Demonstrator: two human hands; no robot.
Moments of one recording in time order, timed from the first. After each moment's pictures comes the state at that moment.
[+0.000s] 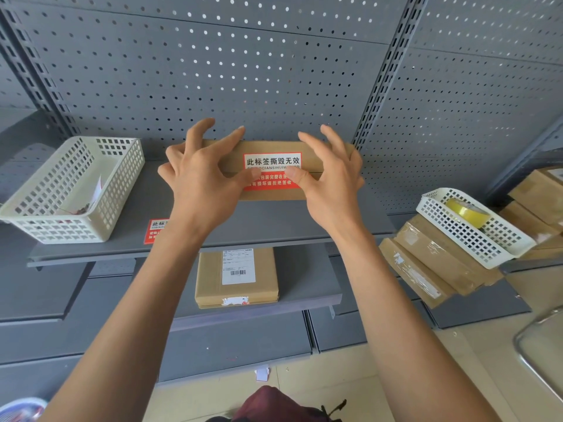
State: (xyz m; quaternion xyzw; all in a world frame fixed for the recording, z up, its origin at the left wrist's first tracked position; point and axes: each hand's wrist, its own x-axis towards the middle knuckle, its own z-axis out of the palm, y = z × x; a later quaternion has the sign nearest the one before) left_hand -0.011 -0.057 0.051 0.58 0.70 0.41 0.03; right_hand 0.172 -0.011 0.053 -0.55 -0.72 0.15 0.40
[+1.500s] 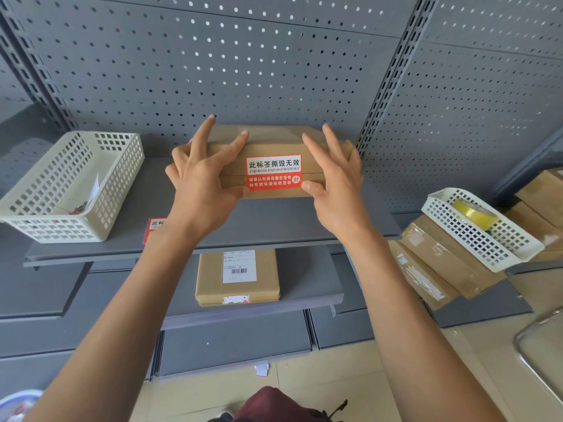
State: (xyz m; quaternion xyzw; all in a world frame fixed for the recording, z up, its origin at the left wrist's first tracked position) left_hand -0.028 -0.043 0.027 0.62 0.69 0.37 0.02; right_hand 0.185 0.015 0.032 -0.52 -0.79 0.10 0.31
